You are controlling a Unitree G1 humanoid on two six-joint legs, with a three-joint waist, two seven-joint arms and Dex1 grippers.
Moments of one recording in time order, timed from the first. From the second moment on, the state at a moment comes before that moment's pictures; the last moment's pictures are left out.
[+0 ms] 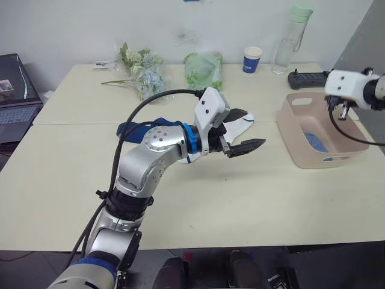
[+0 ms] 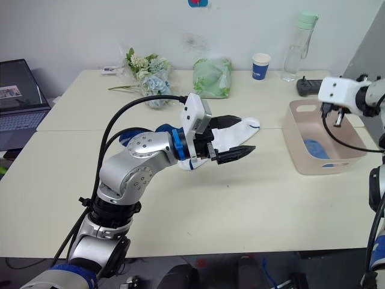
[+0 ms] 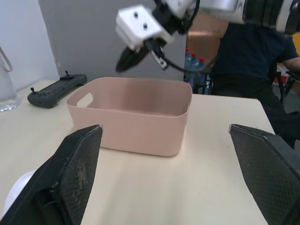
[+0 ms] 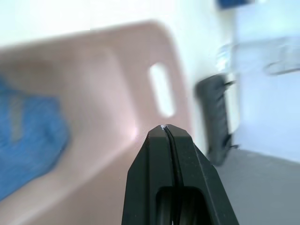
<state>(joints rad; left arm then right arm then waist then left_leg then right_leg) -0.73 0.33 -0.19 -0.25 -0.46 0.65 -0.72 -1.38 -0.88 0.24 1.20 -0.38 -0.31 1.00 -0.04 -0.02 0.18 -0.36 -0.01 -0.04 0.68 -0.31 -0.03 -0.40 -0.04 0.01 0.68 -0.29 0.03</state>
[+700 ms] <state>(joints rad) -0.01 0.47 0.18 -0.24 -0.35 0.31 -0.61 -0.17 -0.44 -0.01 -0.32 0.10 0.41 0.65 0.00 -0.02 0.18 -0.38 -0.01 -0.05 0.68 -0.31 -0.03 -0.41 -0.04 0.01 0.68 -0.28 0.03</state>
